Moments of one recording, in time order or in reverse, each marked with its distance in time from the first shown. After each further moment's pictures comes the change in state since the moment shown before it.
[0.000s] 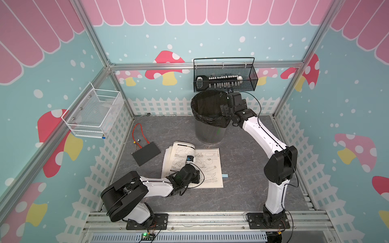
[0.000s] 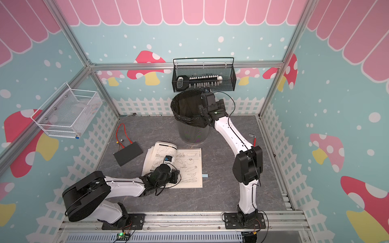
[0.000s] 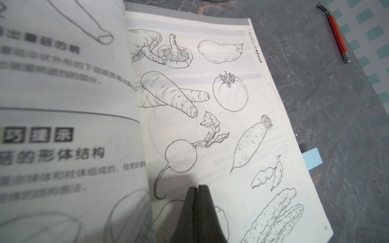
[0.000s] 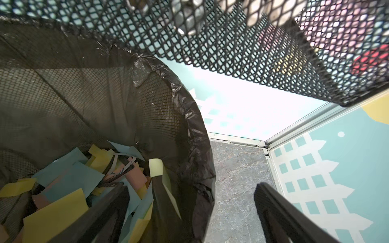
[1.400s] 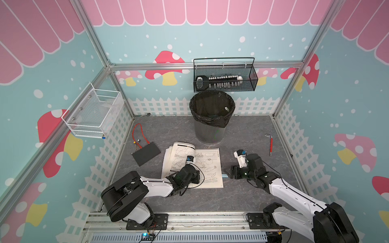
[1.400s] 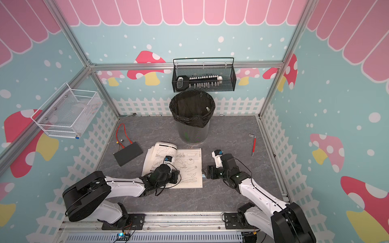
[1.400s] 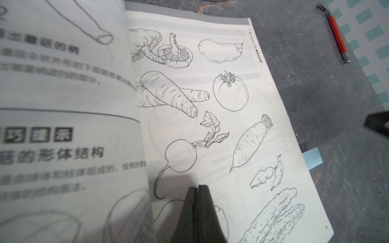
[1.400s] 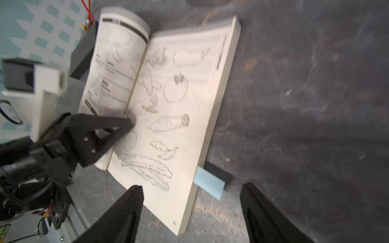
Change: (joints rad) left arm 0.002 -0.012 -0.005 0.001 -0.004 0.000; right arm 0.049 -0.902 -1.562 0.380 -0.879 0.513
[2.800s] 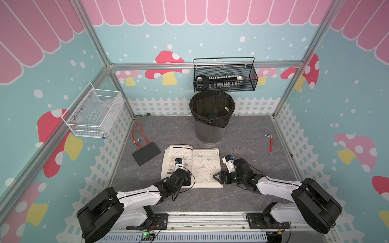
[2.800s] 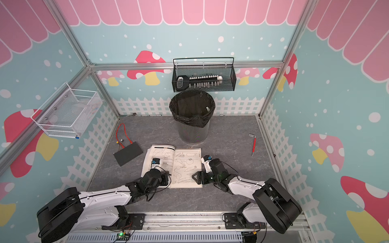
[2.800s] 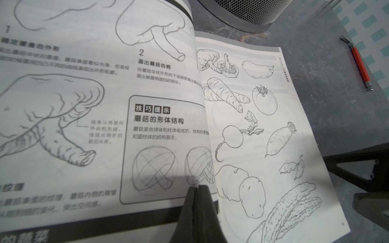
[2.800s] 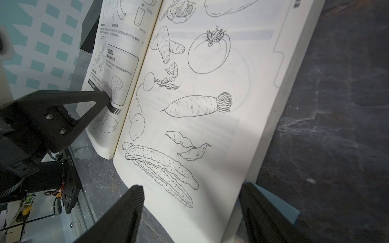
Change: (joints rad) left arm 0.005 -0.279 -0.130 -0.165 -0.161 -0.064; right arm 0.168 0.274 -0.003 0.336 0.006 0.097
